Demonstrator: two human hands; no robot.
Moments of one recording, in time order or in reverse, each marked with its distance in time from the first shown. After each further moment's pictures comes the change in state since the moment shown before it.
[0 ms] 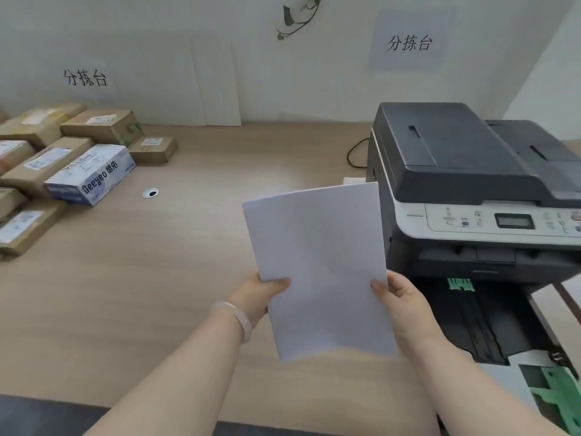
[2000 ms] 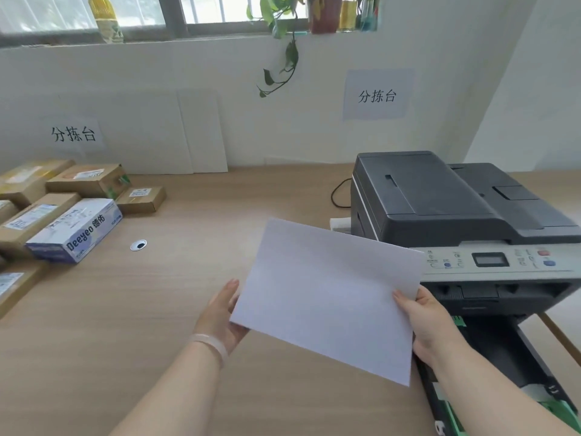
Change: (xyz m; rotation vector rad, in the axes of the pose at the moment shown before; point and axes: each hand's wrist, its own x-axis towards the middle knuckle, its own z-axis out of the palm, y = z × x) left_hand 0.030 0.048 -0.040 -0.553 0.145 -0.058; right_hand 0.033 -0.051 -0.022 0.267 0.110 0.013
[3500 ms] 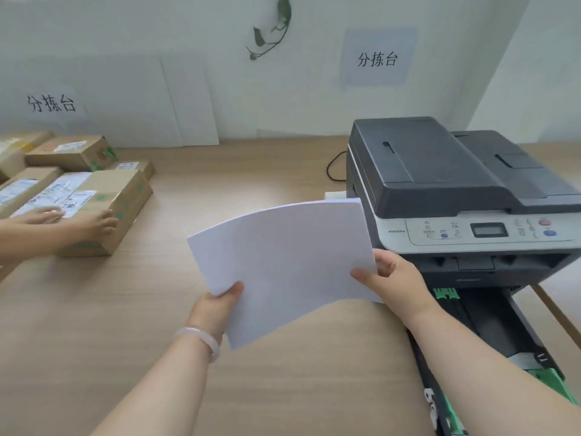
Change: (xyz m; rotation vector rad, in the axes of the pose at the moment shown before) left_hand -0.006 -0.033 -0.018 0.496 0.132 0.209; right_hand -0.015 -0.010 0.020 -0.512 -0.165 -0.162
